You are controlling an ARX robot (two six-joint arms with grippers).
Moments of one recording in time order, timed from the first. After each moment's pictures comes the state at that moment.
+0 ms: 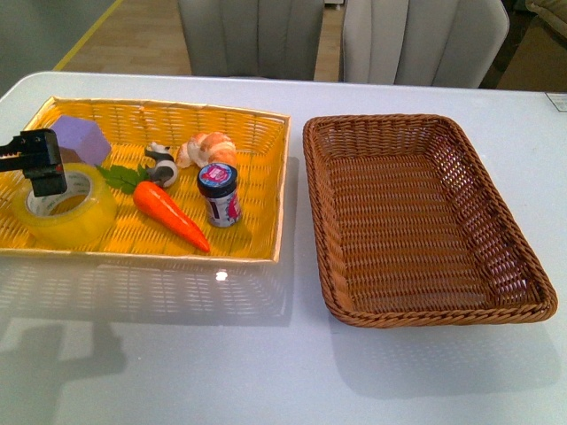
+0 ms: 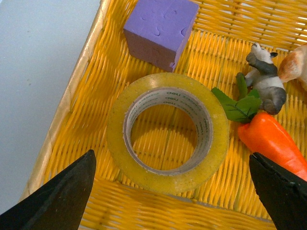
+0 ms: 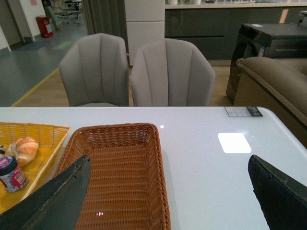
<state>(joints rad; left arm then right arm) 0.07 2.06 0.80 0.57 -0.01 -0.10 0.00 0.00 0.02 0.00 0.00 0.00</state>
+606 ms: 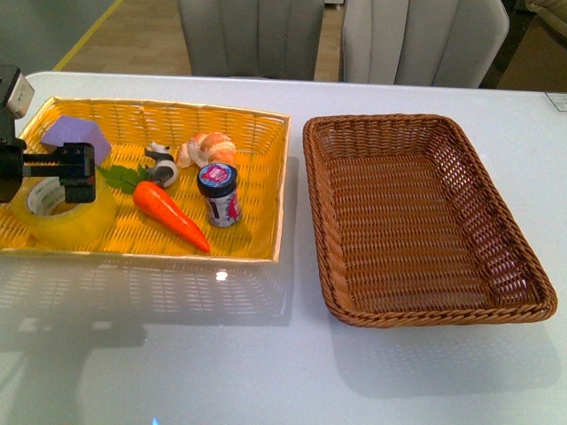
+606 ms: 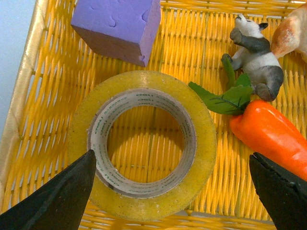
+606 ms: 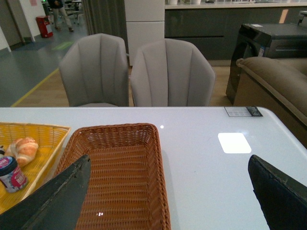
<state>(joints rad) 0.03 2.17 0.95 0.46 0.02 0.02 0.00 0.00 0.02 0.00 0.00 0.00</state>
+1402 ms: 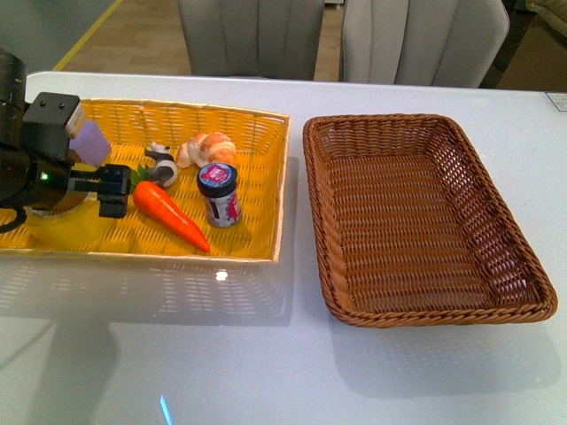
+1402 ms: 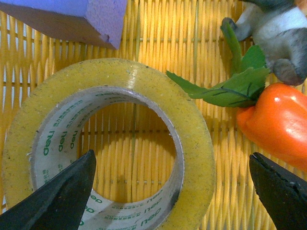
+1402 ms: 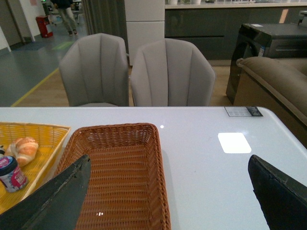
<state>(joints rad) -0.01 2.33 1.13 0.31 -0.02 0.08 0.00 0.00 0.02 0.00 0.00 0.00</state>
